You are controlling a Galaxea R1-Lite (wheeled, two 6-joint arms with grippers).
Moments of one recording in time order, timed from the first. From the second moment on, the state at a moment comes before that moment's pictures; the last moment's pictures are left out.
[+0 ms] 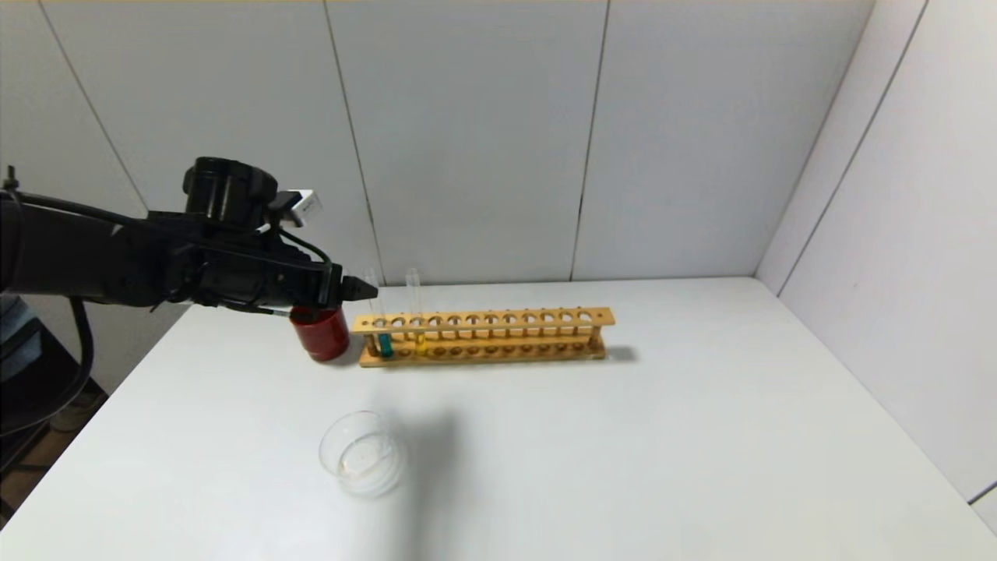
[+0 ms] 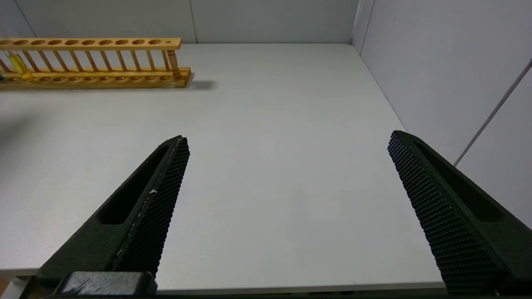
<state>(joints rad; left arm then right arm) -0.16 1.86 -1.25 -0.02 -0.17 -0.02 0.00 0.00 0.00 0.00 0.00 0.00</state>
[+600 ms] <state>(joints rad) -0.18 2.03 -1.37 -0.02 -0.17 -0.09 0.00 0.00 0.00 0.00 0.00 0.00</state>
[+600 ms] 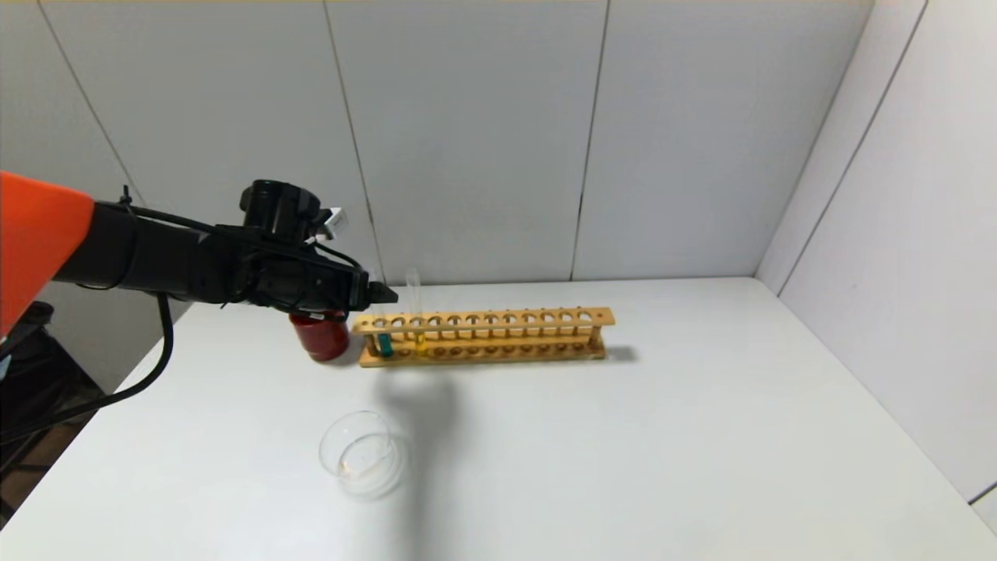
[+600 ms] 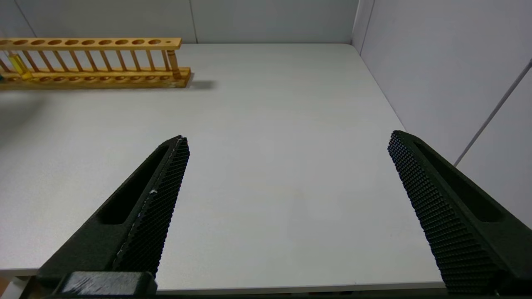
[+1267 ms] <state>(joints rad) -0.18 2.14 -1.48 -0.03 -0.17 -0.12 0.00 0.00 0.00 0.00 0.00 0.00</state>
